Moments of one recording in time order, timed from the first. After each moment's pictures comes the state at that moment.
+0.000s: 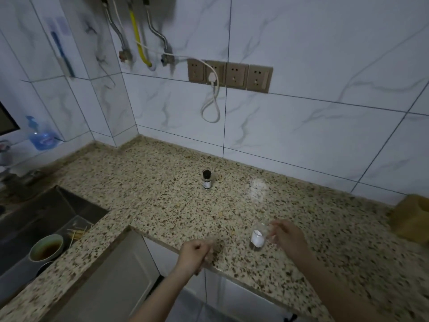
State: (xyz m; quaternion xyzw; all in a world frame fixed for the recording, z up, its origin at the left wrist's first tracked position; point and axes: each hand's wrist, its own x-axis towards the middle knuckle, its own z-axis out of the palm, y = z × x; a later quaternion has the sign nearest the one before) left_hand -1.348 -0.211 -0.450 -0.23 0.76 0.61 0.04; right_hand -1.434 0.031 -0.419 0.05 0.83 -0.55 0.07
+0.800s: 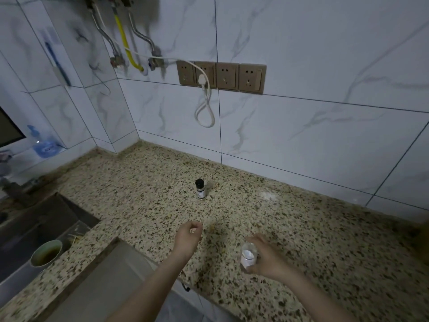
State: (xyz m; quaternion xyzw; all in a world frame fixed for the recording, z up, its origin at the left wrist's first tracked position) left_hand -1.445 -0.180 -0.419 -0.31 0.78 0.54 -0.05; right_hand -1.502 0.045 -0.466 -0.23 0.89 -0.31 0.24
